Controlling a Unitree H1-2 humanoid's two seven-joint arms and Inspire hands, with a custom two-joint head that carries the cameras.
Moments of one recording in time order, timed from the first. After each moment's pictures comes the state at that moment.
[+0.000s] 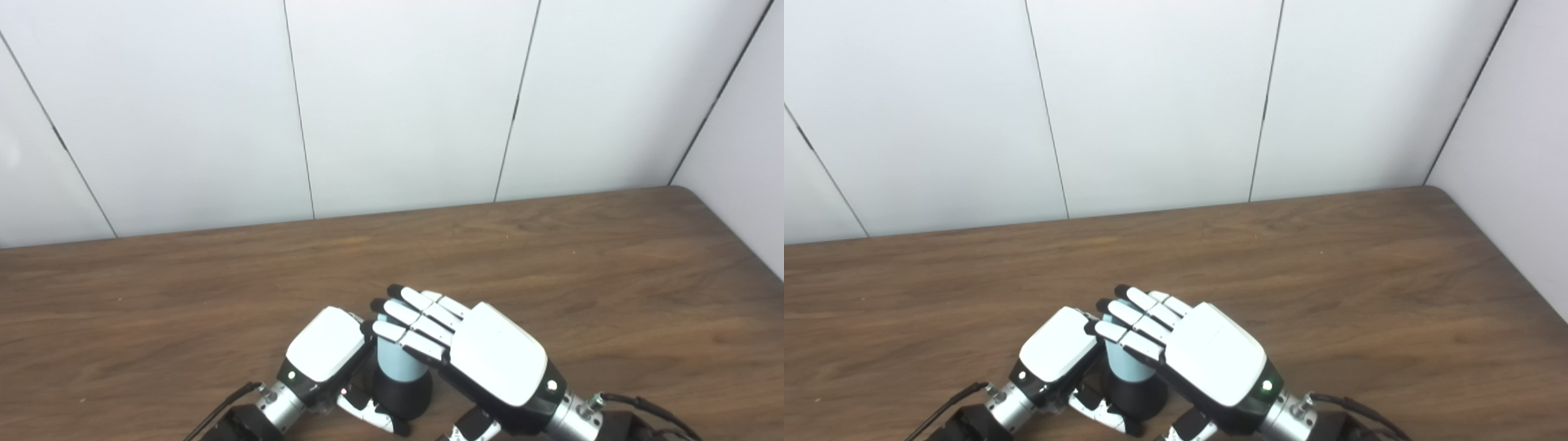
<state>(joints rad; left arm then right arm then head) -0.38 0.28 -0.61 0.26 0.97 -0.37 0.22 0.03 -0.35 0.29 -0.55 -1.02 -0.28 0.16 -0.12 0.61</state>
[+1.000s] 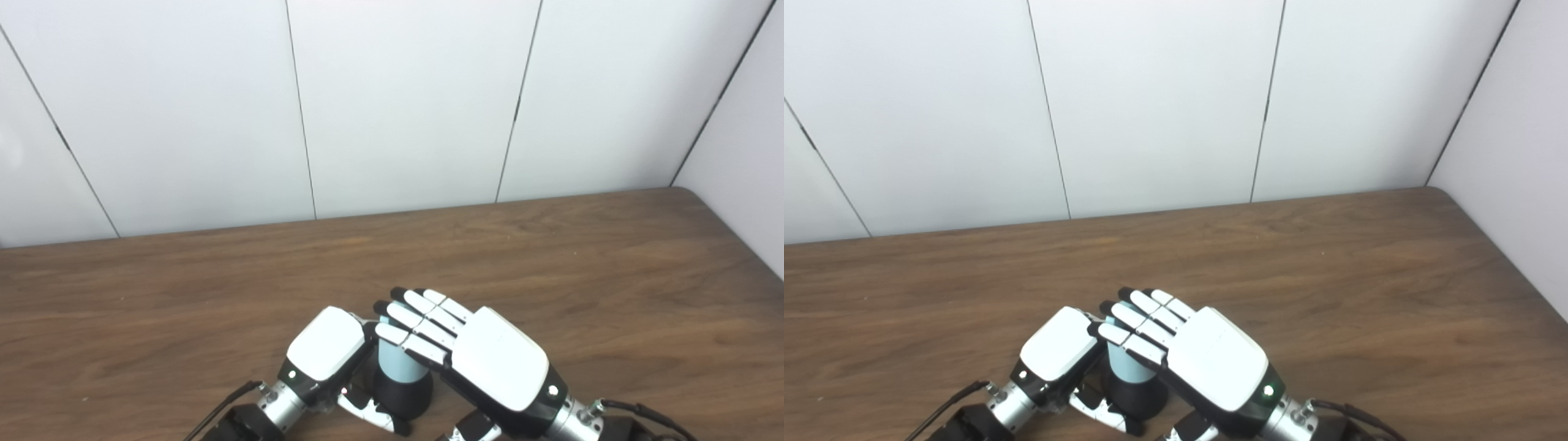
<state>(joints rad) -0.38 0.28 -0.61 0.26 0.97 -0.37 0.22 0.03 -0.35 0.30 -0.55 -1.00 -0.28 0.15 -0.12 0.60</state>
